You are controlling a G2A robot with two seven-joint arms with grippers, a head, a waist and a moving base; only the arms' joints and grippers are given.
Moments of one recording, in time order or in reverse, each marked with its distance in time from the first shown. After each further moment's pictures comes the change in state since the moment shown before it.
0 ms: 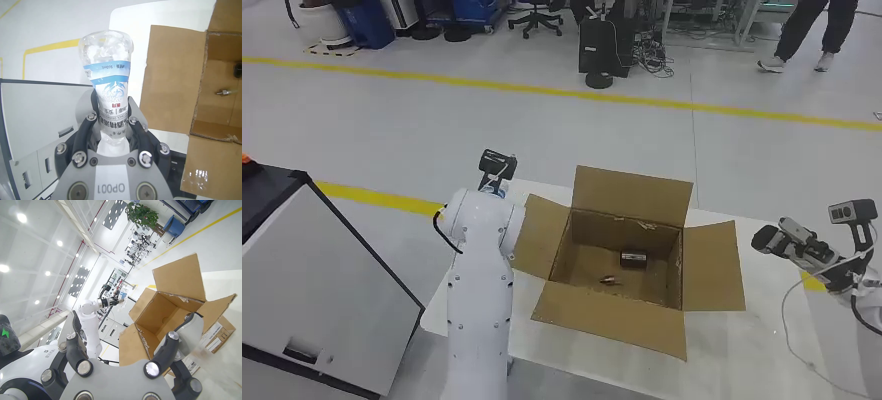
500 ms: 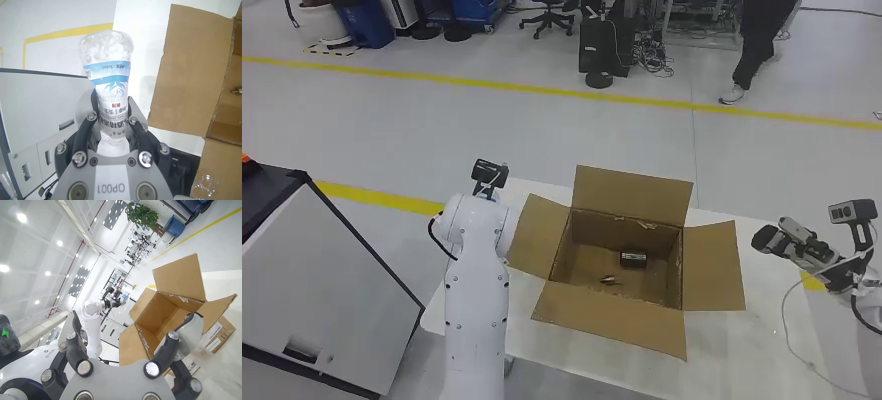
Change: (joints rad) left arm 0.020 0.004 -0.028 0.017 0.013 0.000 0.000; right arm 0.000 0.000 0.000 0.000 0.000 0.000 0.000
